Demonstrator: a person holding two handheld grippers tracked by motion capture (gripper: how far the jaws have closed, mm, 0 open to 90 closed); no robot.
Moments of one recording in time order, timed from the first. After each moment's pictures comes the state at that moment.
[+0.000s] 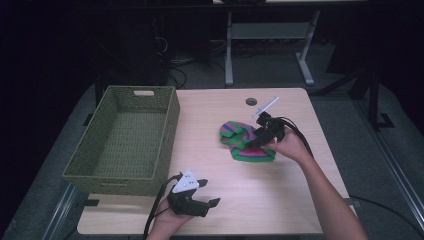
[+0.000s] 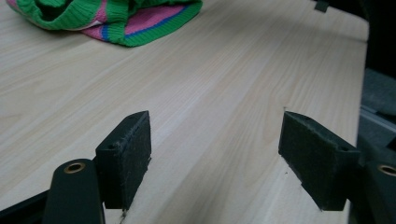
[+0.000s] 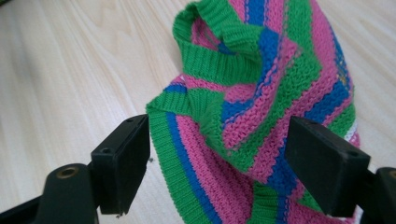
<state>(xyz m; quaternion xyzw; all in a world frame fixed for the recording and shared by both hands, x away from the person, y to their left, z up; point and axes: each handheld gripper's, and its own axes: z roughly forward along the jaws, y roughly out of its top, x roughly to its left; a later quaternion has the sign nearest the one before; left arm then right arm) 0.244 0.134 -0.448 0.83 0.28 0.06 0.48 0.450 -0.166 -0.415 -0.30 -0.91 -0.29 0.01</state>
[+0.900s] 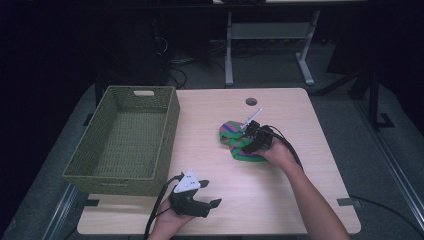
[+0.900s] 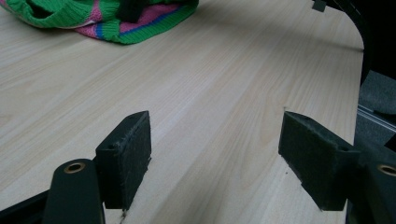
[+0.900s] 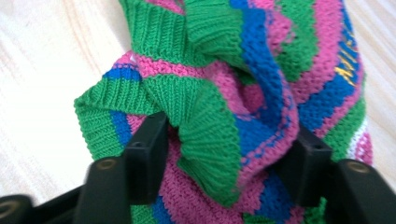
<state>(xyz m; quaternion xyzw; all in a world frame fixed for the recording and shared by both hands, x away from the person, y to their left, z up) 0.243 0.130 -0.449 0.84 0.27 0.07 0.47 0.444 -0.135 -0.450 -0.32 -0.92 -0.21 -0.09</state>
